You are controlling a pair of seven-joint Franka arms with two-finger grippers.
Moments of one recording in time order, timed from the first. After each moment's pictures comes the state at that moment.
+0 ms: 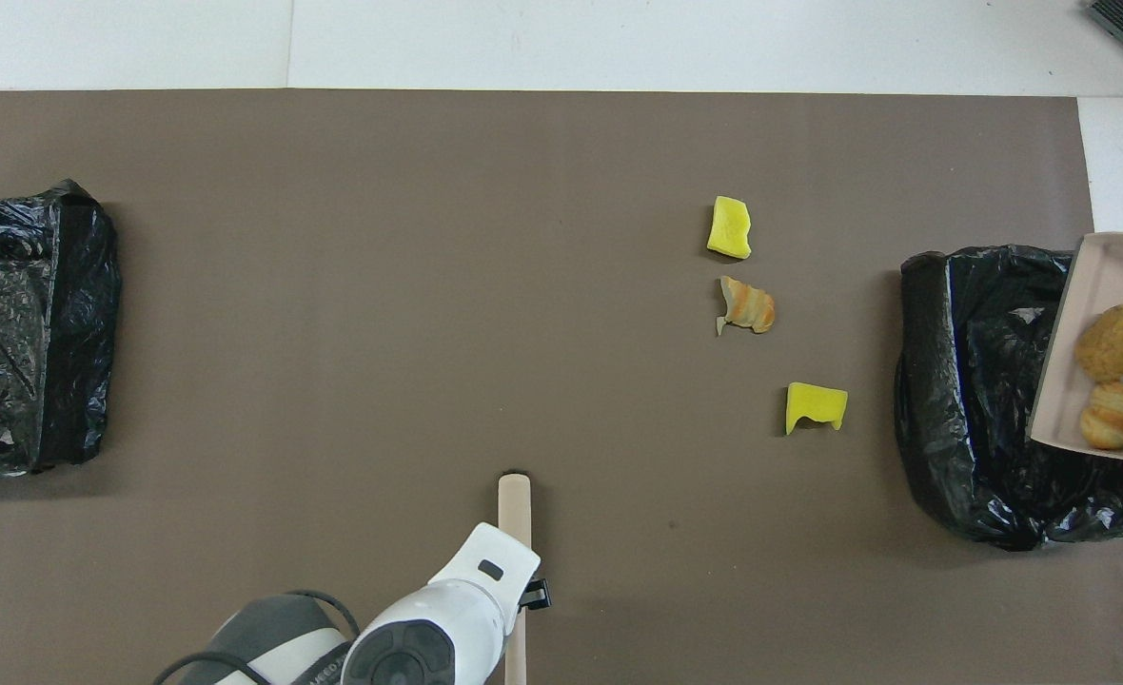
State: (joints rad) left arm -0.76 -0.25 -0.10 -2.49 -0.18 2.27 -0.95; right arm -0.43 0.08 0.03 -1.69 -0.48 1.73 -1.53
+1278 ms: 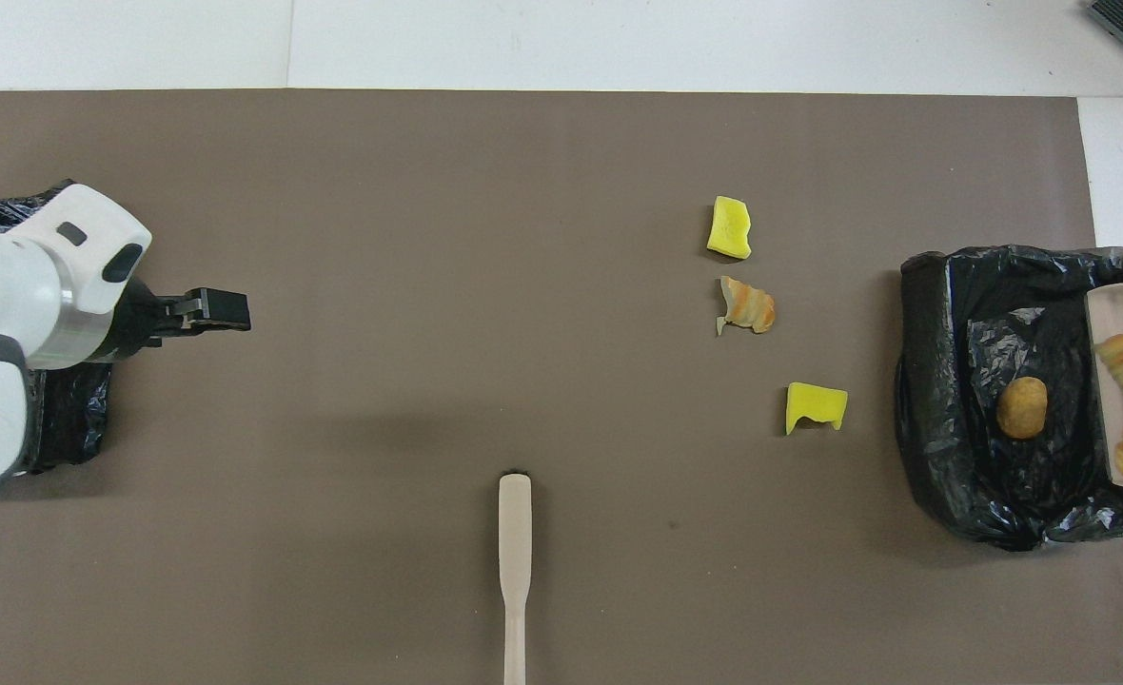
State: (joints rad) left arm -0.04 -0.07 -0.08 -1.93 -0.11 1.96 -0.16; right arm -0.39 0.10 0.04 -1.80 -0.93 1.86 -1.52
